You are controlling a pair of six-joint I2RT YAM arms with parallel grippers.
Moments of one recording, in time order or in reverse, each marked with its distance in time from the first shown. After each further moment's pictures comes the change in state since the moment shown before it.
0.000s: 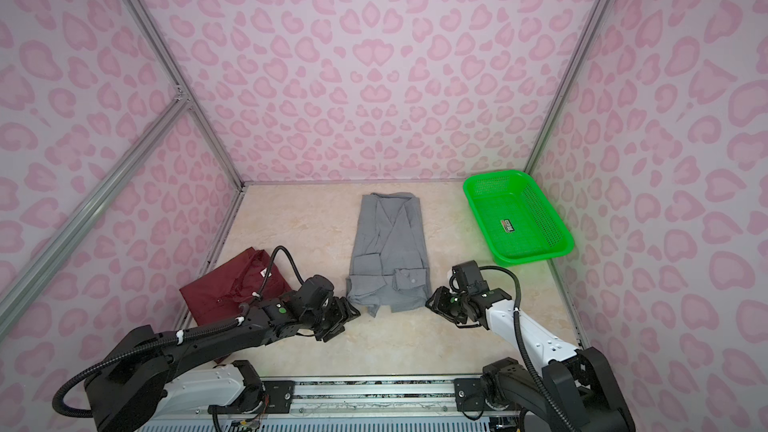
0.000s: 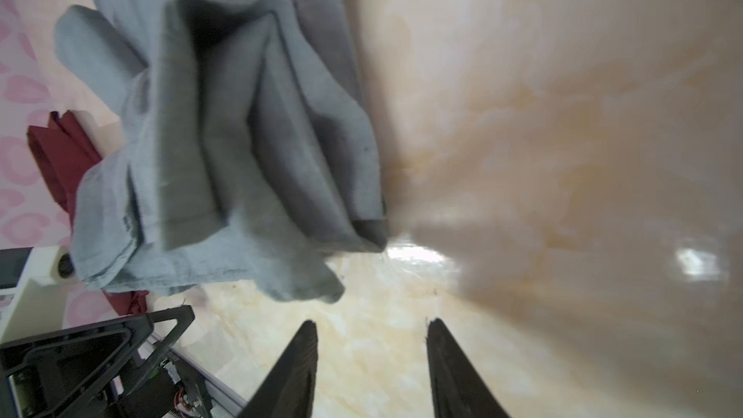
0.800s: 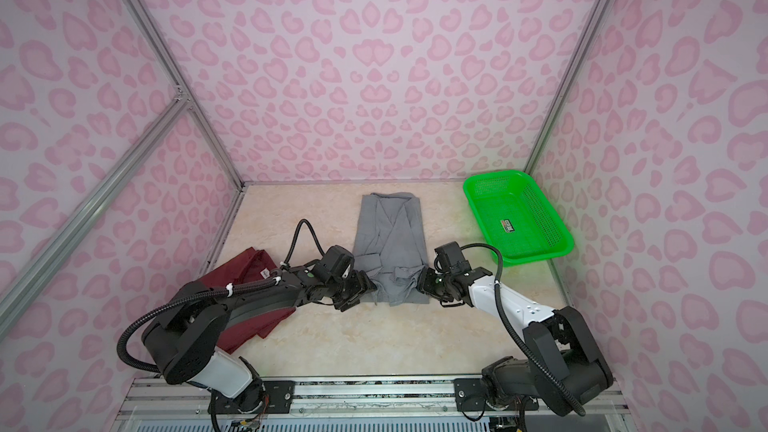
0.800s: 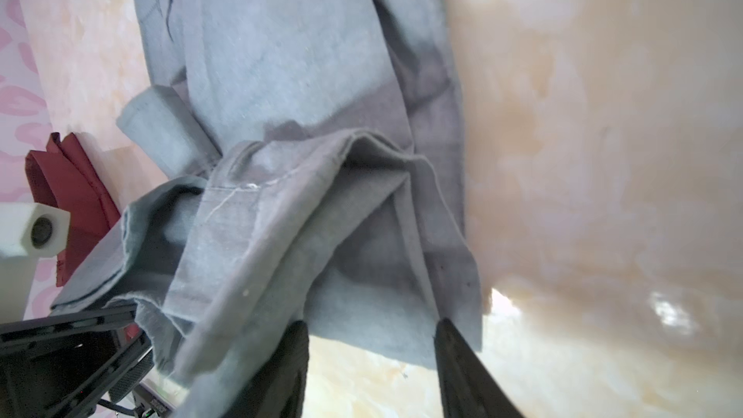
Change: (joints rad) left arm 0.093 0.333 0.332 -0.012 0.029 0.157; right arm 0.085 0.216 0.216 0.083 0.095 0.000
